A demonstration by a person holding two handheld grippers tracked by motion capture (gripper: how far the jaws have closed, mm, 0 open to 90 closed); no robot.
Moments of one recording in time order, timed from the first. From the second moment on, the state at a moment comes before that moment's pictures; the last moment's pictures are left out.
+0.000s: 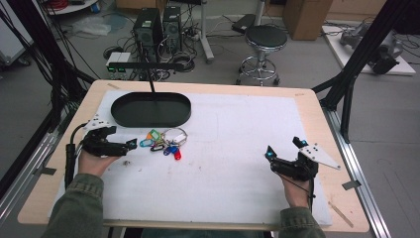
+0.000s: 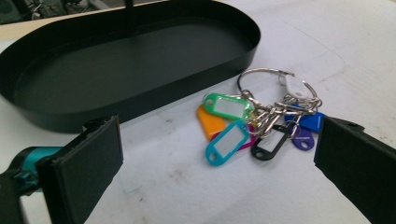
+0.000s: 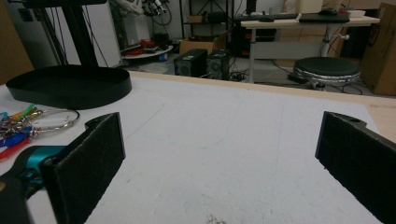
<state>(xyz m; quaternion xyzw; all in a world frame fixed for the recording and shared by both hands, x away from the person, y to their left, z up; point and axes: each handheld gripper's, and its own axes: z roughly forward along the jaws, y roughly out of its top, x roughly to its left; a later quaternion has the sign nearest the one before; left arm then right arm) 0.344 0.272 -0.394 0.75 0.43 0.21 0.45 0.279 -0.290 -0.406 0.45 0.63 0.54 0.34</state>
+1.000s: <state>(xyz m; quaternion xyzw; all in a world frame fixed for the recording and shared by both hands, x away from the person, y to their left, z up) 0.375 0.186 -0.395 0.83 0.34 0.15 0.41 0.278 -0.291 -0.404 0.45 0.62 0.55 0.32</state>
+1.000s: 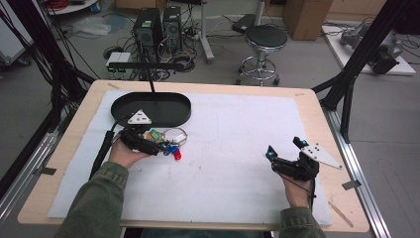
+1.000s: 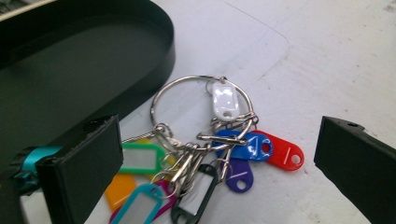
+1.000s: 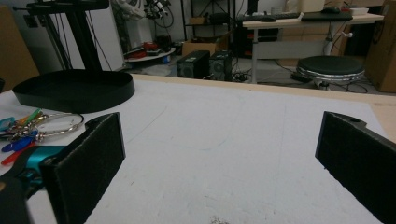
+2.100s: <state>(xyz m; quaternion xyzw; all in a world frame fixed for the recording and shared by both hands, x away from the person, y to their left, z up) 0.411 0.144 -0.424 0.90 0.28 0.09 0.33 0.279 -0.290 -0.404 0.44 0.63 0.55 0.32</state>
